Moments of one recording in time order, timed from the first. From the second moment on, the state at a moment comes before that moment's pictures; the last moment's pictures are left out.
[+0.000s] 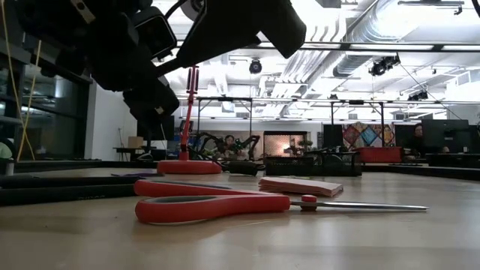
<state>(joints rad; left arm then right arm) -0.05 1.46 0.49 0.48 0.37 -0.37 0.50 2.12 1.66 -0.41 0.77 -0.28</state>
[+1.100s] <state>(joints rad) -0.05 1.46 0.49 0.48 0.38 -0.37 0.50 2.12 1.66 -0.46 0.81 -0.27</state>
